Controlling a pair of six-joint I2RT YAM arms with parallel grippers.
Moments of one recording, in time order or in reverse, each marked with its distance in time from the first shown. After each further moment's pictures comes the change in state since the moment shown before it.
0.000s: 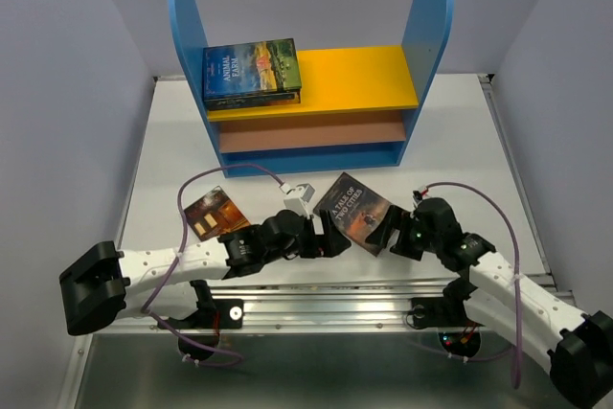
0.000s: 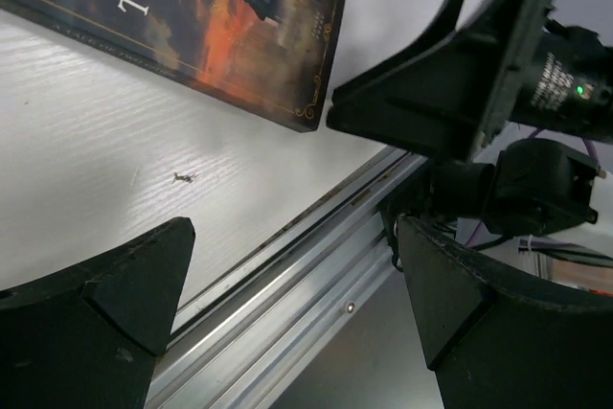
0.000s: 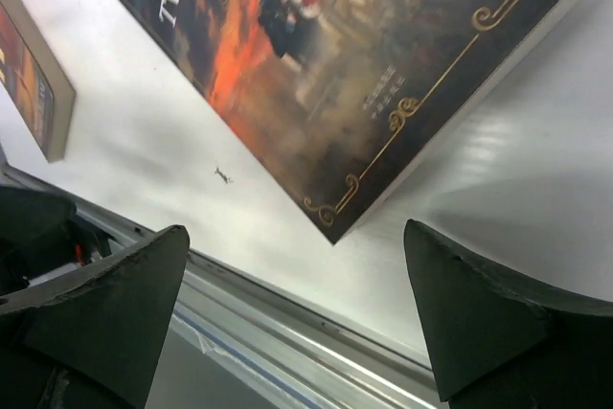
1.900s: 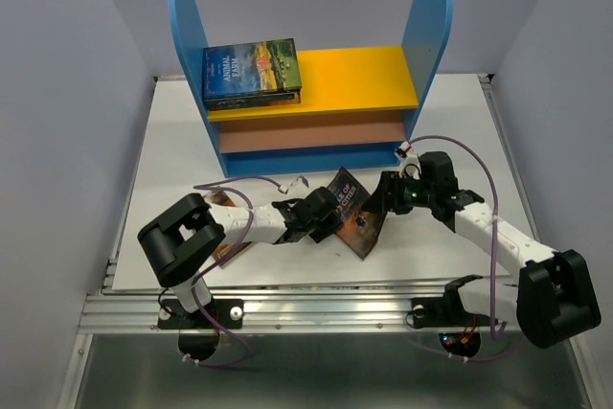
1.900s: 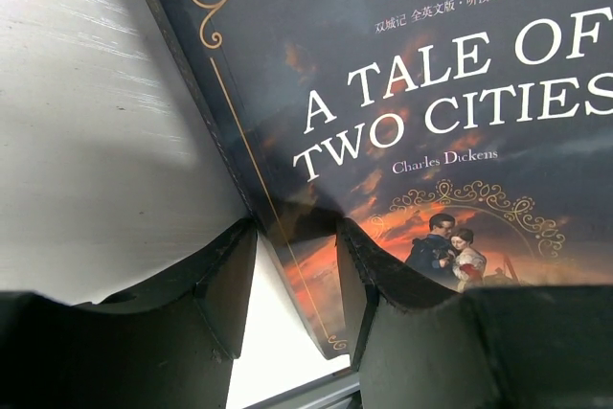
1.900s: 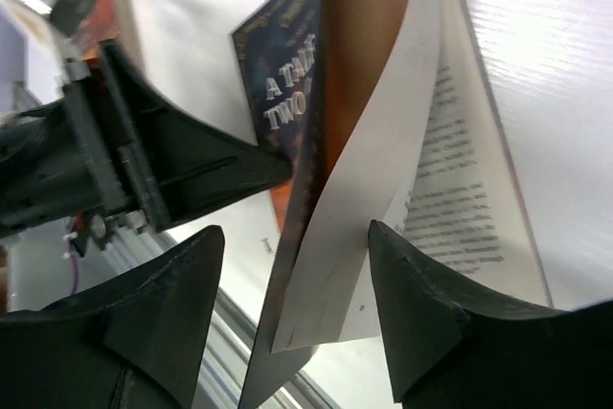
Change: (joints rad) left arm 0.140 0.549 0.286 -0.174 -0.098 -0.507; right arm -0.159 0.385 0.299 0.178 -0.378 -0.420
